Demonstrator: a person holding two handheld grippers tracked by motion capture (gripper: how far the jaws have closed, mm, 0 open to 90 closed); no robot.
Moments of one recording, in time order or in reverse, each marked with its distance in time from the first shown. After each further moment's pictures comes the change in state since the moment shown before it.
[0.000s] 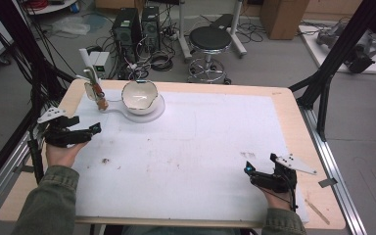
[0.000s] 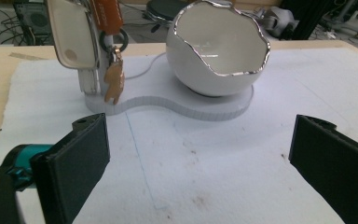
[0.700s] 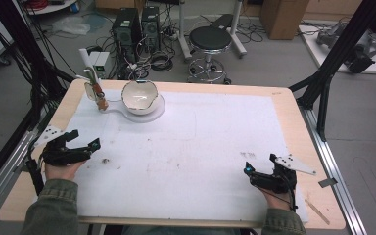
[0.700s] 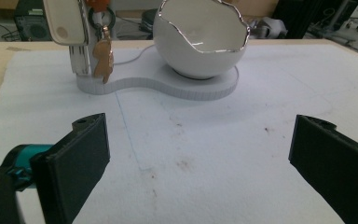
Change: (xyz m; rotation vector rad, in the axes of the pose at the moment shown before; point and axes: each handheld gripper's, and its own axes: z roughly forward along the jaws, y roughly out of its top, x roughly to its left) left arm -0.014 -0.040 -0.024 -0.065 -0.005 0.023; right arm 0.001 0.000 0.000 0.002 0.002 -0.013
